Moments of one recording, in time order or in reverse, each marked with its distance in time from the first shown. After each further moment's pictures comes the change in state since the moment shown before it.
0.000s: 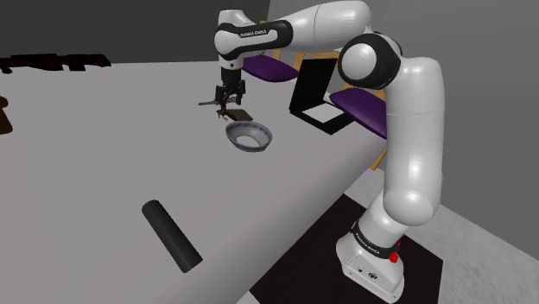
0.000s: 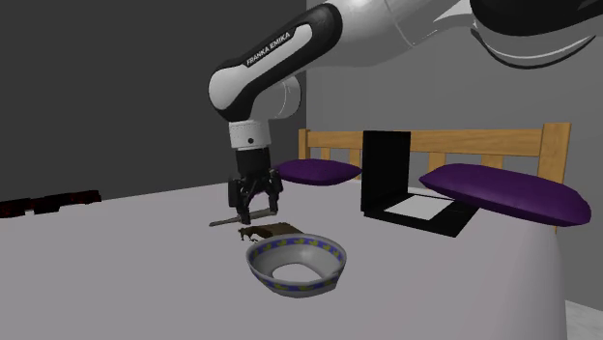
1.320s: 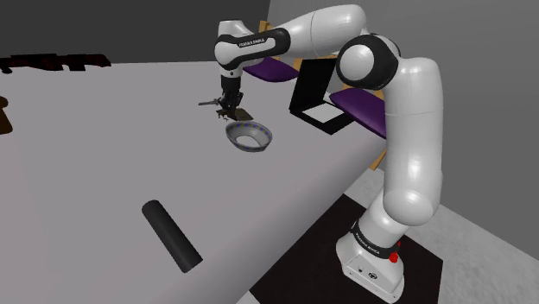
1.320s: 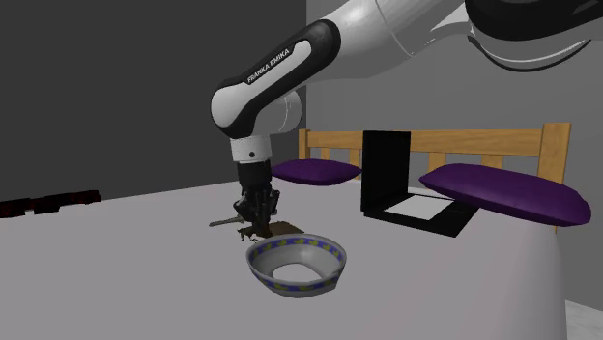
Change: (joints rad) arm -0.002 0.013 -0.001 -0.055 -0.002 0.068 0.003
